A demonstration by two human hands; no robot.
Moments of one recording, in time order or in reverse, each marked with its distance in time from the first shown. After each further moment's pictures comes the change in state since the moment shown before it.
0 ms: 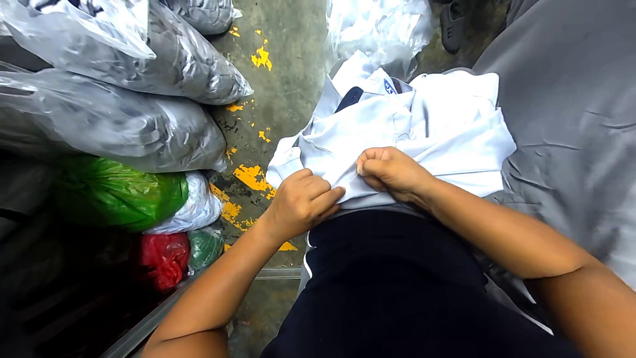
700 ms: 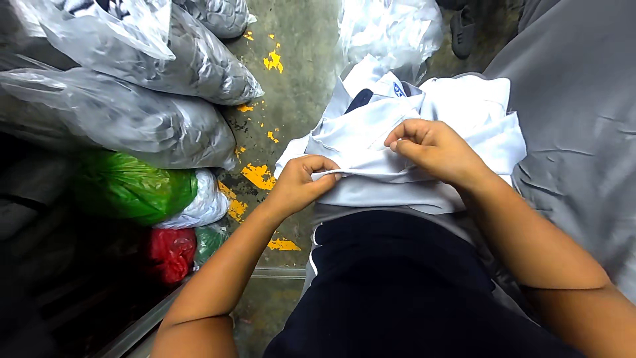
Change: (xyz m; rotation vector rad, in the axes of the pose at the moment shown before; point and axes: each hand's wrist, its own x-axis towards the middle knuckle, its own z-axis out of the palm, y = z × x) left_hand 0.007 -0.010 -0.012 -0.611 -0.054 -0.732; right_hand -0.011 -0.038 -0.040 -0.590 0.164 -0.287
